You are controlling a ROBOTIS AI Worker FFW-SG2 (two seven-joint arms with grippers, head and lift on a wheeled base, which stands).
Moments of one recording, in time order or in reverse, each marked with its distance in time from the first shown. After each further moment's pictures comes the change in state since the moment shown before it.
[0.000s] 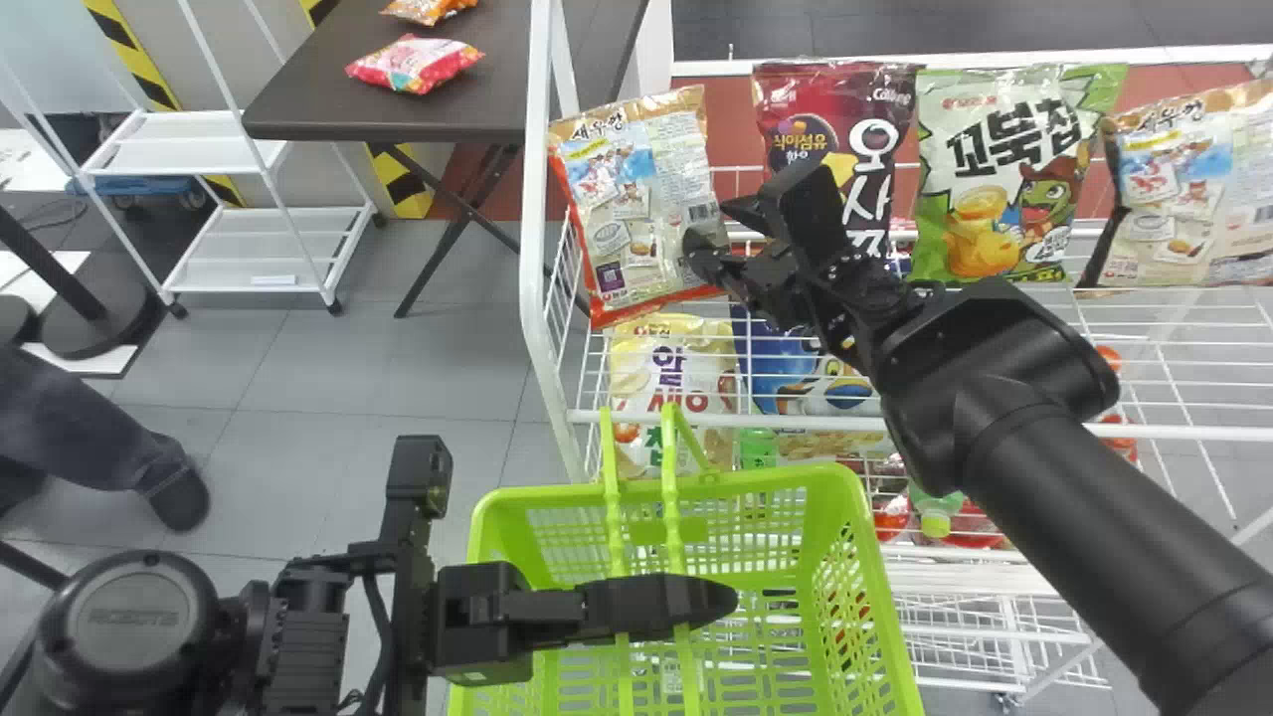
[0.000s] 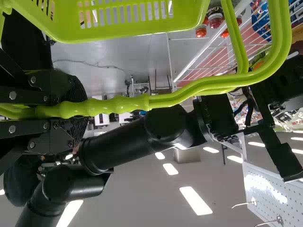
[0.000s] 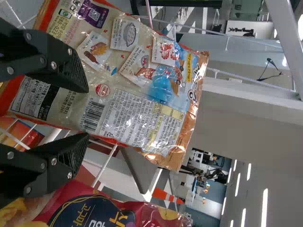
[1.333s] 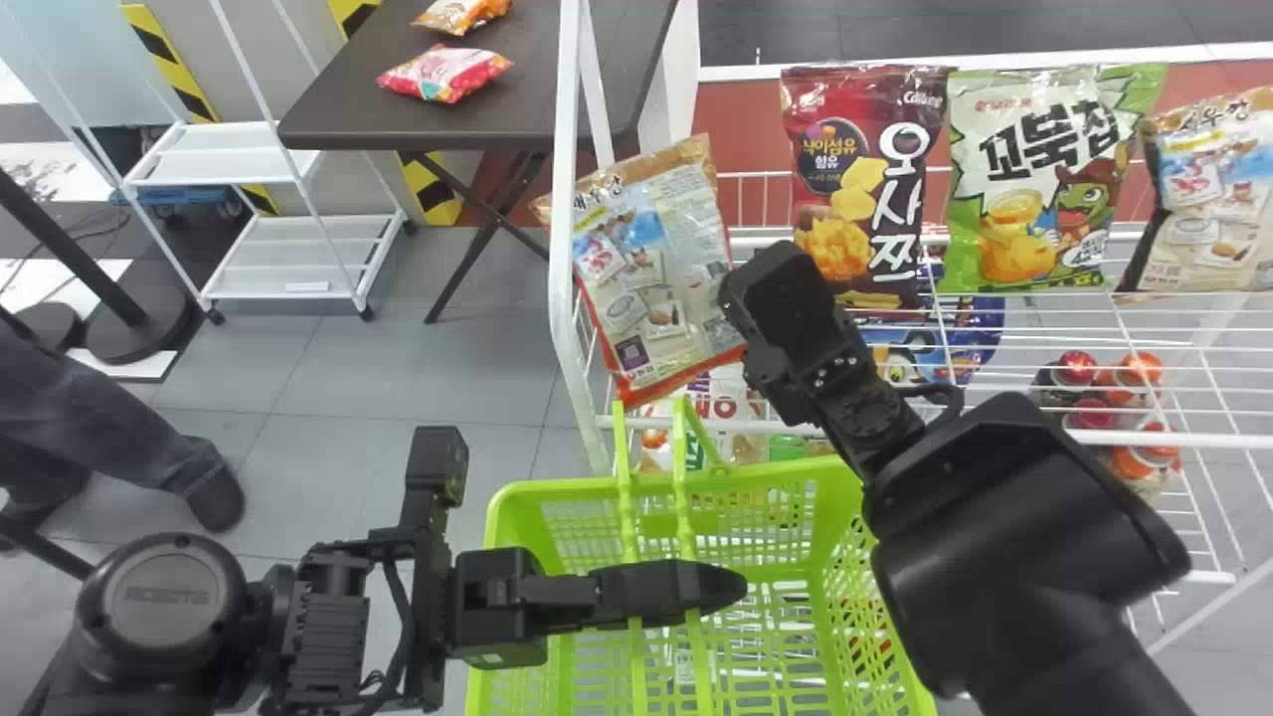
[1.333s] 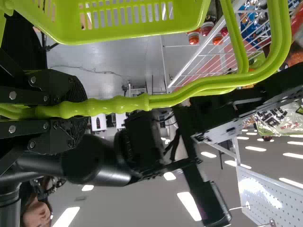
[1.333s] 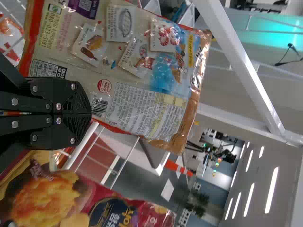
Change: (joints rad) left arm -0.036 0.021 0.006 0.035 -0.007 0.000 0.002; right arm 0.505 0.000 -0.008 -0.899 0.323 0.559 -0.170
